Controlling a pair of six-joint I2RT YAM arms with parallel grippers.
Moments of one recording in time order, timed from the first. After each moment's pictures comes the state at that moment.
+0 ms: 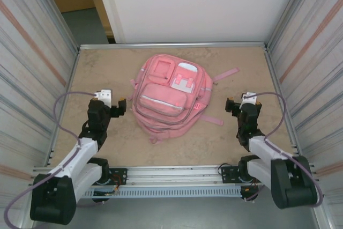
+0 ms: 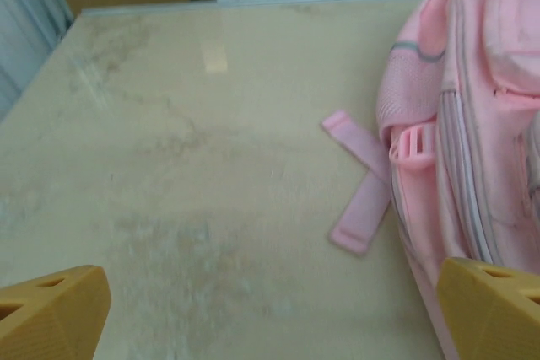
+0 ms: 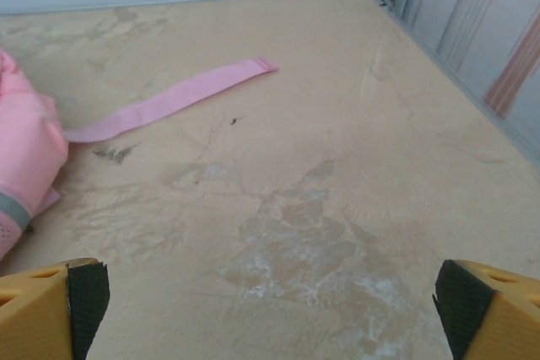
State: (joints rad) left arm -0.14 0.92 0.29 0.25 -0.12 0.03; right arm 0.12 1.06 0.18 0.52 0.31 0.11
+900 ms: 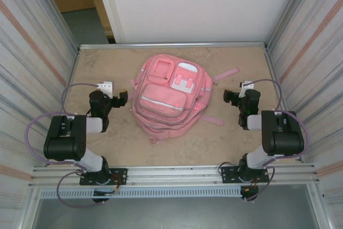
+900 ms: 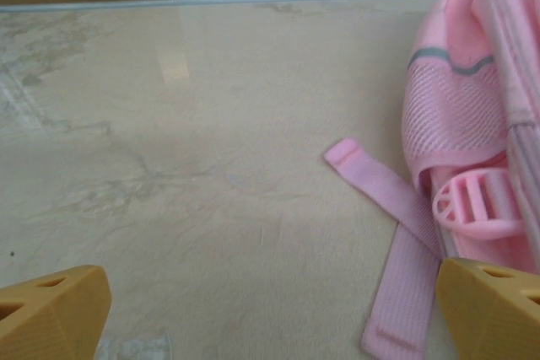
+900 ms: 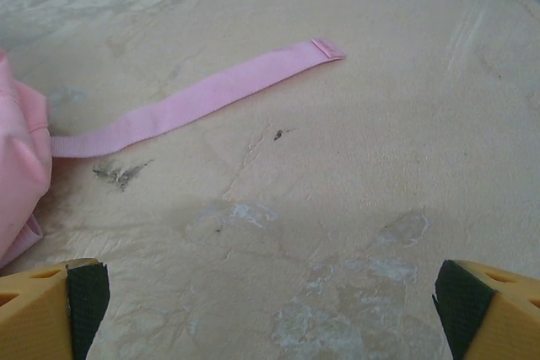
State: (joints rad) left arm -0.01 1.52 0.40 0.74 0.08 0.04; right arm -0.04 1.55 0.39 0.73 0.00 0.07
